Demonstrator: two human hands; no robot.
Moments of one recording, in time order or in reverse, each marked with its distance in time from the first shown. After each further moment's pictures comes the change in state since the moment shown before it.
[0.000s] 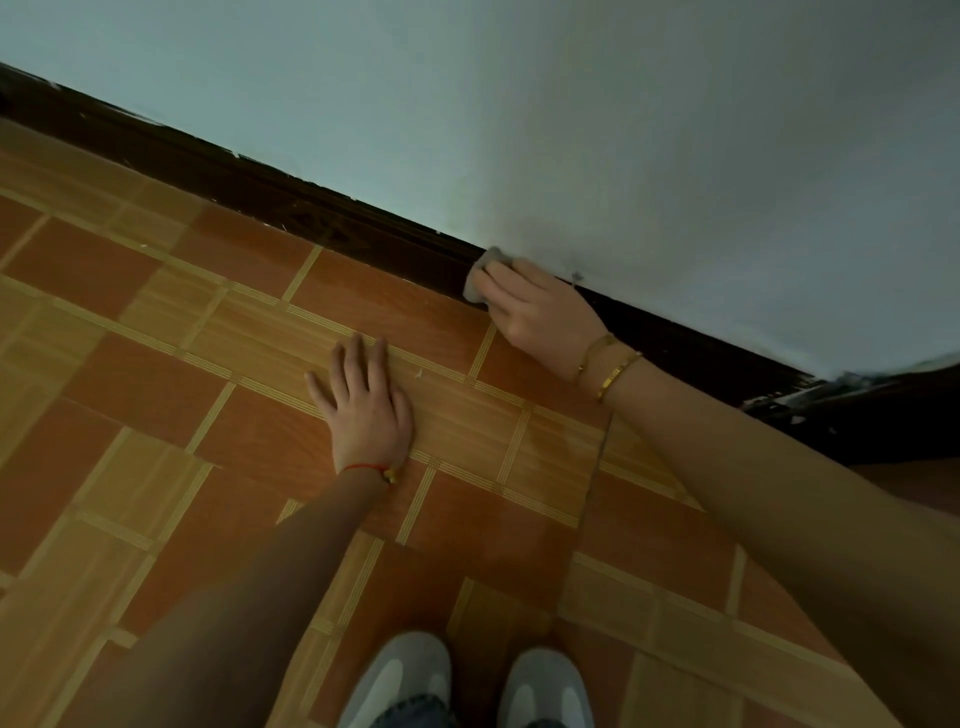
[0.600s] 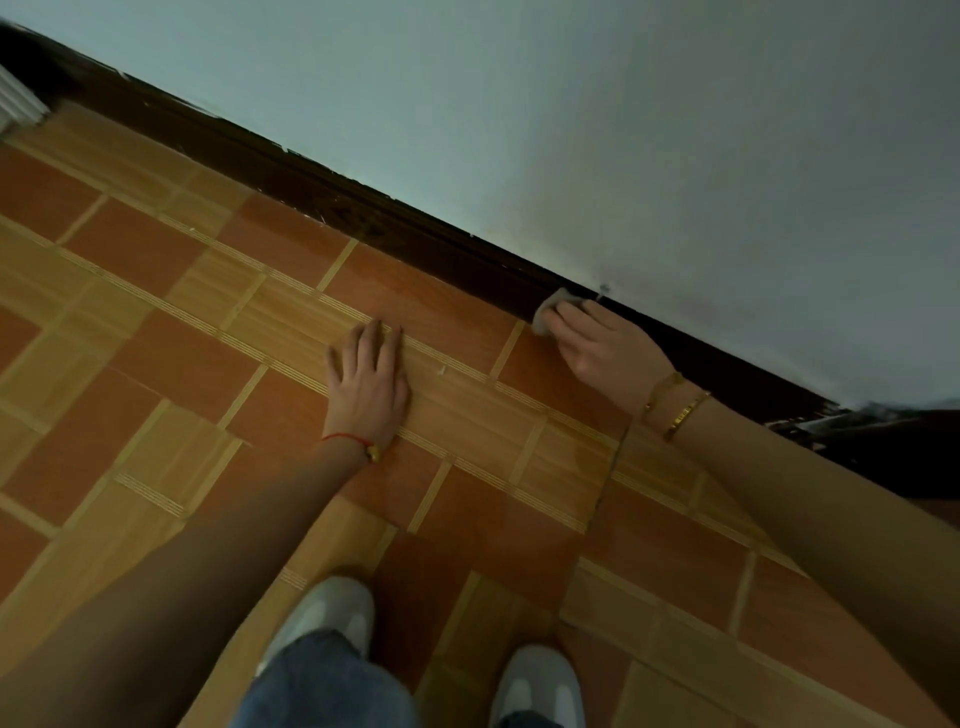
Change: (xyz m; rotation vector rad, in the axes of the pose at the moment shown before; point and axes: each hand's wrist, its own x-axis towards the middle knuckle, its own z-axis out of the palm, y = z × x) left_hand 0.019 -0.025 -0.026 0.096 -0.129 0.138; right_hand -0.055 0.008 -0.001 -0.046 -0.134 -0.063
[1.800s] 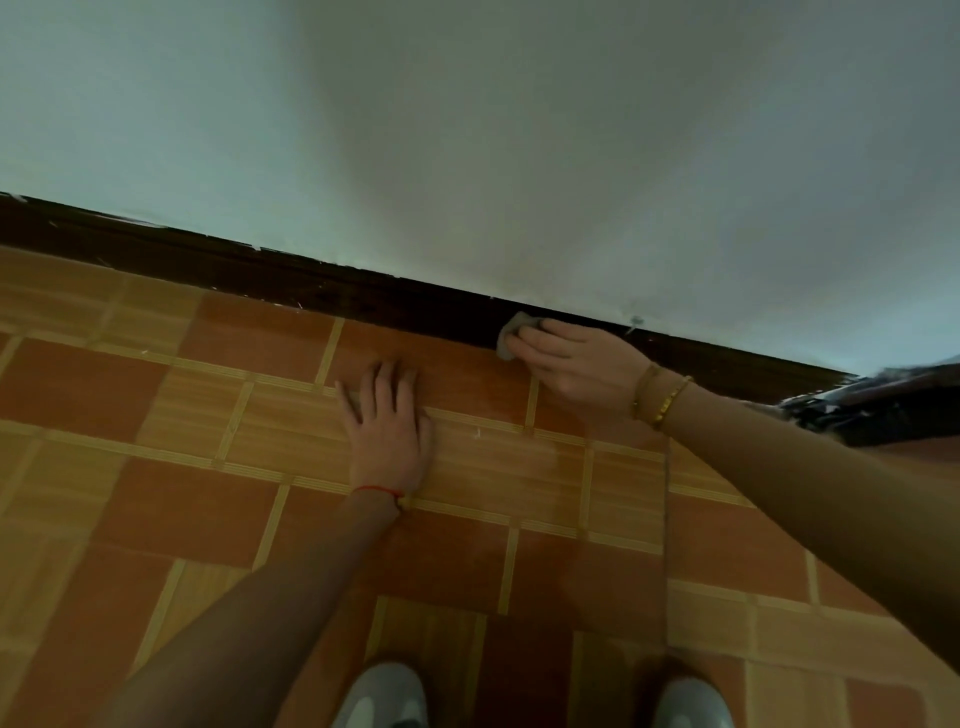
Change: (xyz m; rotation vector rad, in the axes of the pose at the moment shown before) left_hand 0.062 -0.034 0.005 -0.086 0.081 0.237; right_hand 0.076 -0.004 -0.004 -0.050 -0.010 -0.056
